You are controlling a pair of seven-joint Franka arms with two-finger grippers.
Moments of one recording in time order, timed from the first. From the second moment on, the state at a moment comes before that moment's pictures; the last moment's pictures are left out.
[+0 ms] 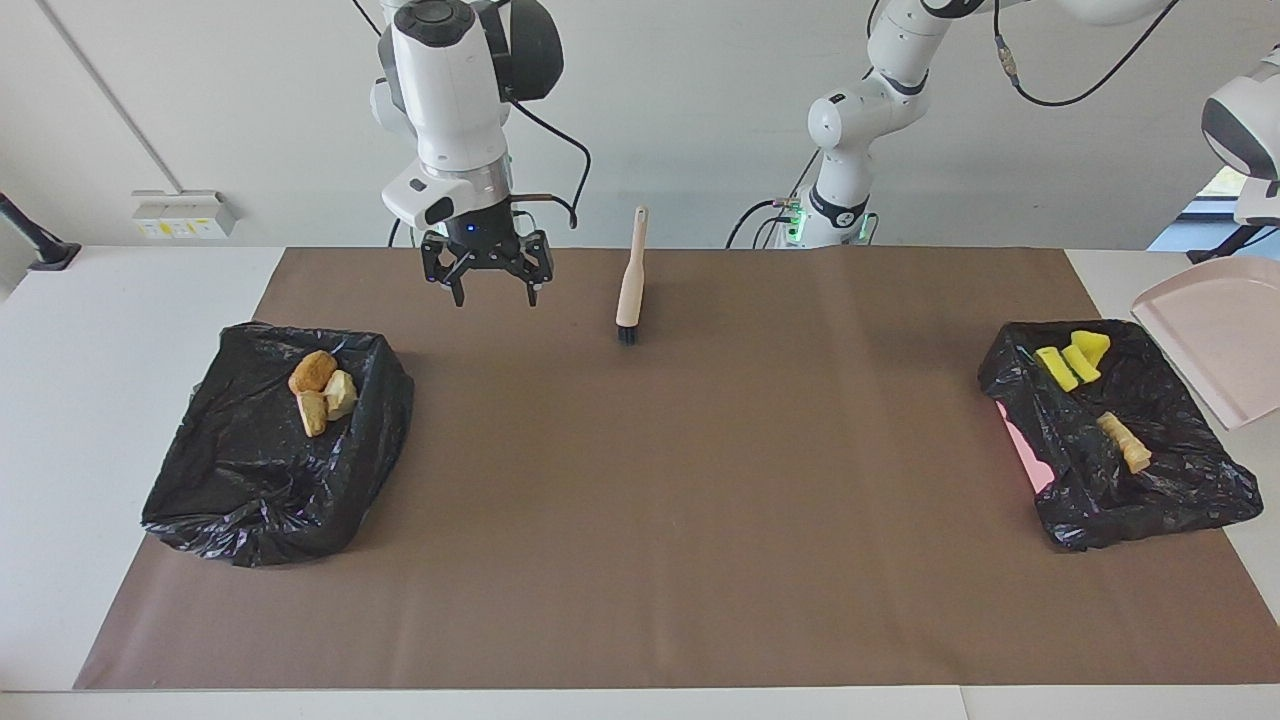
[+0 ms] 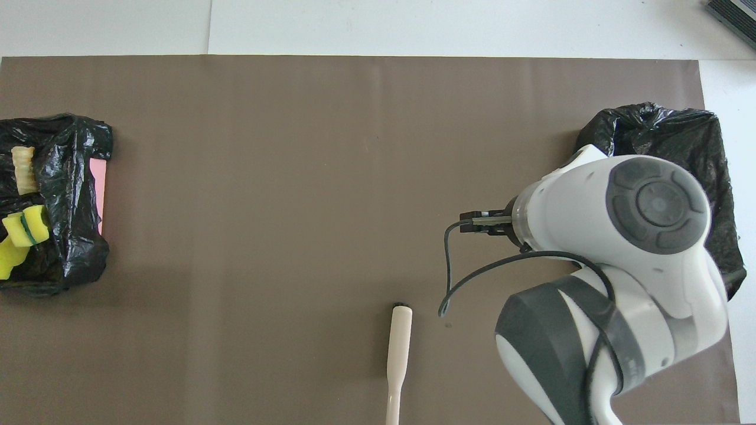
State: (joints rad) left arm 0.41 0.12 -0.05 -1.59 0.89 1.93 1.63; right arm 0.02 -0.05 0.29 -1.77 -0.03 1.82 0.32
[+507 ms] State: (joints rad) left arm 0.39 0.05 -0.06 -1.59 0.69 1.91 1.57; right arm -0.03 -0.05 0.26 -1.63 -0.06 1.66 0.29
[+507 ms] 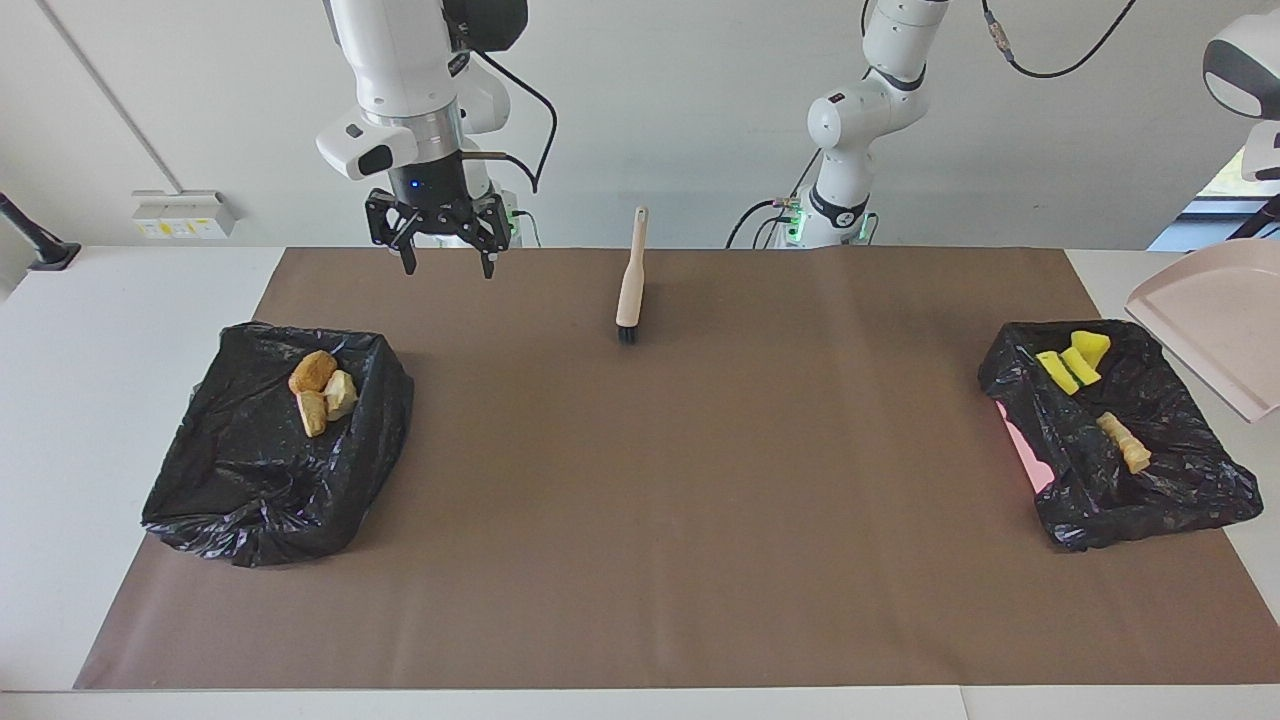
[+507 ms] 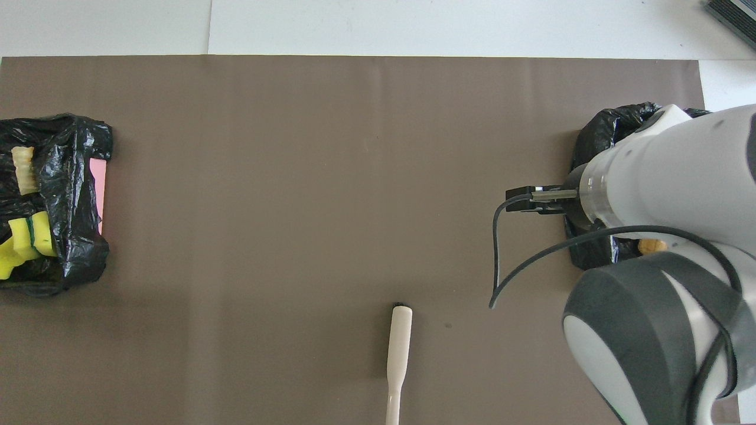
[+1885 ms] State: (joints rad) left arm -0.39 0.24 -0.09 -1.65 0.03 1.89 -0.09; right arm 0.05 -0.11 -0.08 -1.58 -0.02 1.45 -0.01
